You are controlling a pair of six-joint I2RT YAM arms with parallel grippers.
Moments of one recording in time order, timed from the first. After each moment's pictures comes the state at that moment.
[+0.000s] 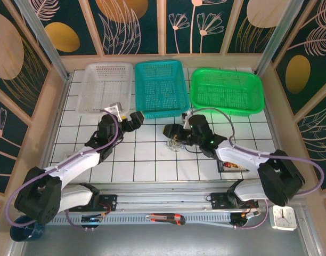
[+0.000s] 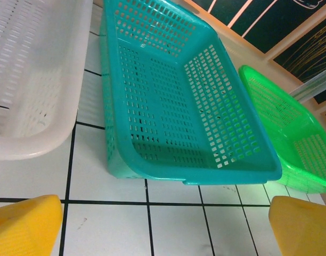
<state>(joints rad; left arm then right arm) -0.47 1.20 0.54 0.31 -0.01 -0.71 0.72 1.30 0.64 0.17 -0.31 0.95</state>
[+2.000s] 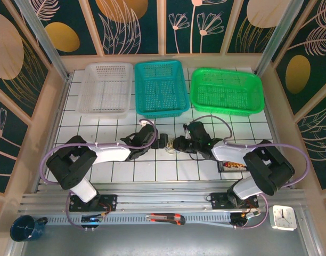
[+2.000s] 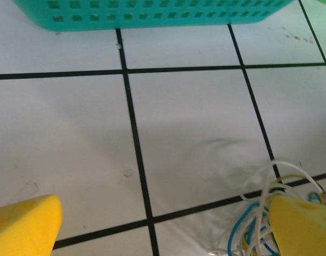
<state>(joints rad) -0.82 1.63 0.72 0.12 -0.25 -0.67 0.69 1.46 0.55 0.12 -0.29 0.81</state>
